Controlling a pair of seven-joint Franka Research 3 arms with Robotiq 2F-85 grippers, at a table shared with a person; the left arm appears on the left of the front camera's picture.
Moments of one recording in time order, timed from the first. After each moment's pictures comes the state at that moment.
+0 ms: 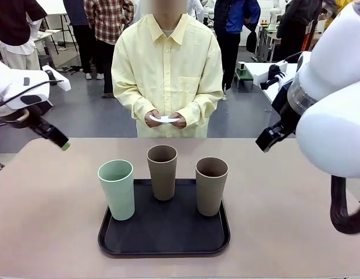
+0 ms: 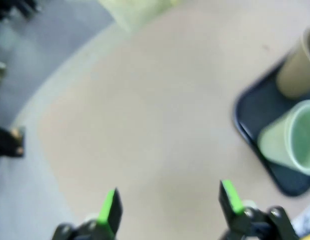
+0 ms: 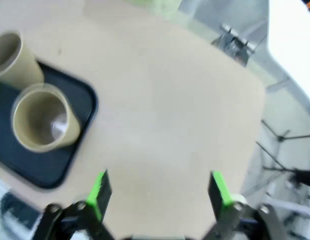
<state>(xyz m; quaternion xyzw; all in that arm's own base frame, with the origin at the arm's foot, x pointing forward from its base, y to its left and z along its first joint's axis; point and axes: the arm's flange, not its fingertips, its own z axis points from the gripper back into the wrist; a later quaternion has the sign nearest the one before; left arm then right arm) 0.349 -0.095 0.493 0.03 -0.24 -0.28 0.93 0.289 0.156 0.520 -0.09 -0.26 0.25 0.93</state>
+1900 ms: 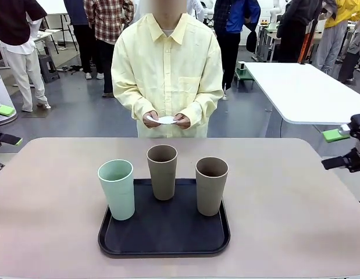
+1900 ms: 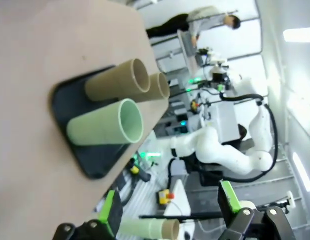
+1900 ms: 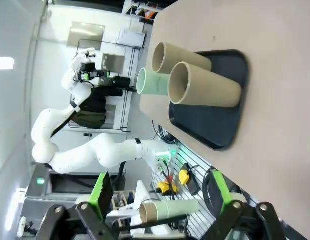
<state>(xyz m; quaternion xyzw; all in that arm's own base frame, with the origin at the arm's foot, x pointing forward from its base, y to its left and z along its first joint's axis) 0.371 0.078 0.470 -0.59 -0.05 -0.11 0.80 0.287 -0.062 0.464 0.55 -0.09 0.05 0.83</state>
